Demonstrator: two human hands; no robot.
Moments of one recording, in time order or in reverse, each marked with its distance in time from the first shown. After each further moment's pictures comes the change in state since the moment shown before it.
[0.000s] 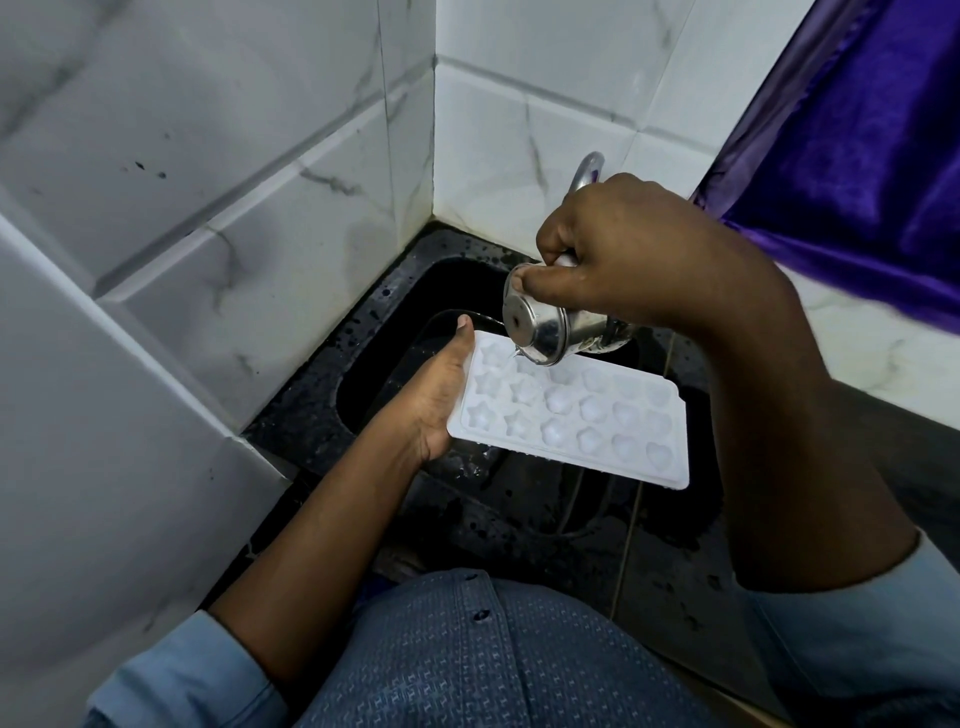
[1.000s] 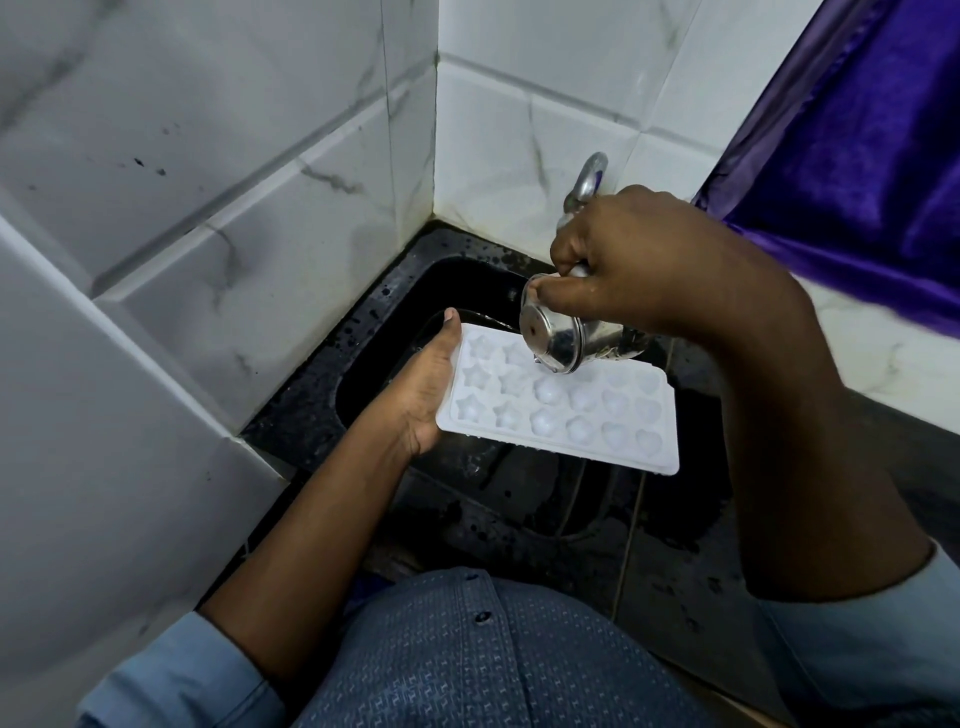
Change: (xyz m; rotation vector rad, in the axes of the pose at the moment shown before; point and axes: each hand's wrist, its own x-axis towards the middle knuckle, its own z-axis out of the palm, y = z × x) left_hand 0.000 0.009 -0.010 -0.018 0.040 -0.003; right_hand 0.000 0.004 0.003 -0.048 -0.042 0.033
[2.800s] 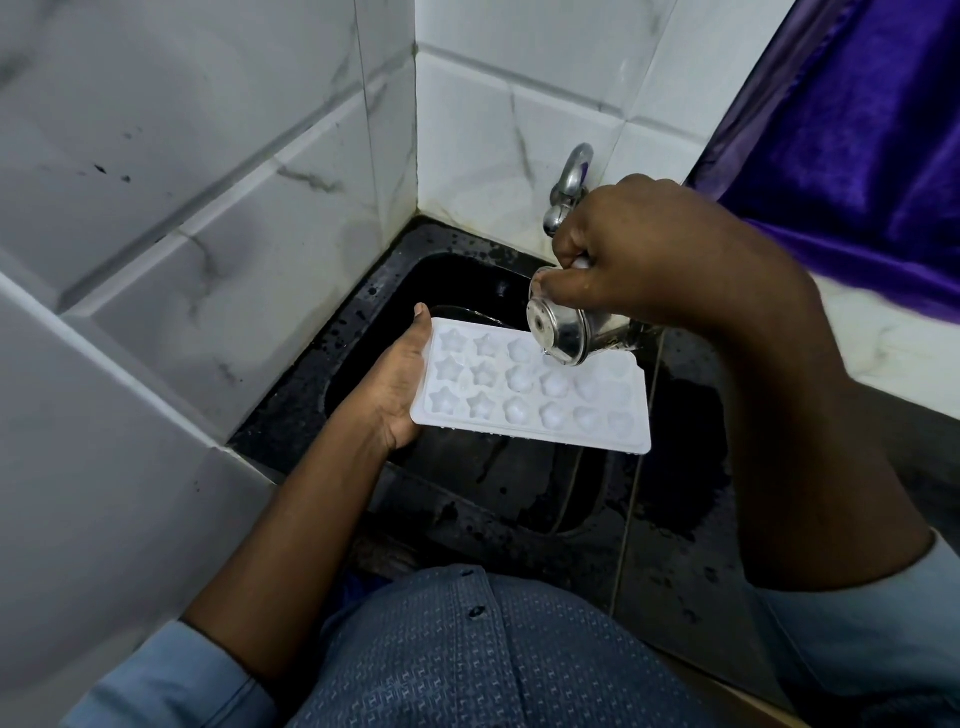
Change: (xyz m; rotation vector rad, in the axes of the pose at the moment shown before) left_hand 0.006 0.011 -0.012 0.005 0.074 -0.062; right_hand 0.001 0.012 -0.001 -0.033 -0.010 0.038
